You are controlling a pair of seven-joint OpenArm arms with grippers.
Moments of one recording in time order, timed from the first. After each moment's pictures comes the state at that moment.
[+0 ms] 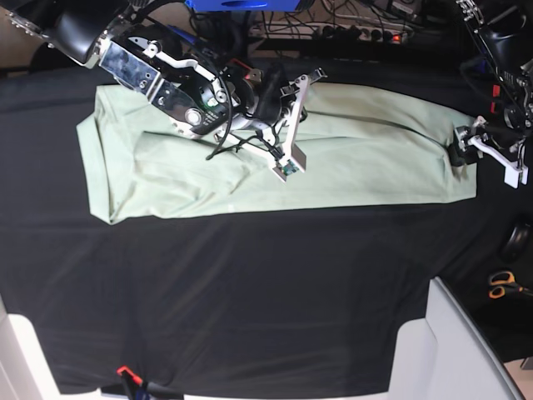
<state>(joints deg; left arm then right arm) 0.6 -26.3 -37.6 50.4 -19.1 -39.9 35.1 3.4 11.8 -53.7 98.7 34.6 -15.7 -55.2</state>
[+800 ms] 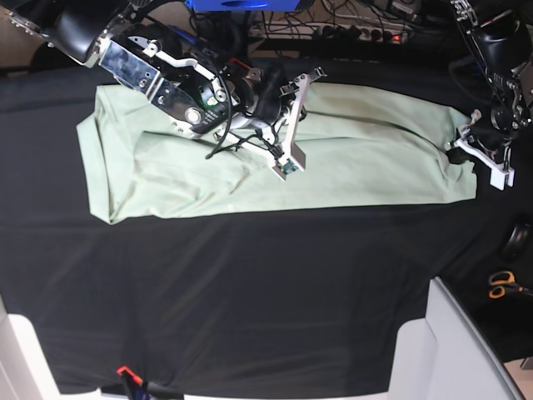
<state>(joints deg) -0.4 -24.9 -34.0 48.2 -20.1 -40.0 33.8 3.2 11.8 -53.7 98.7 34.6 -15.7 -55.2</state>
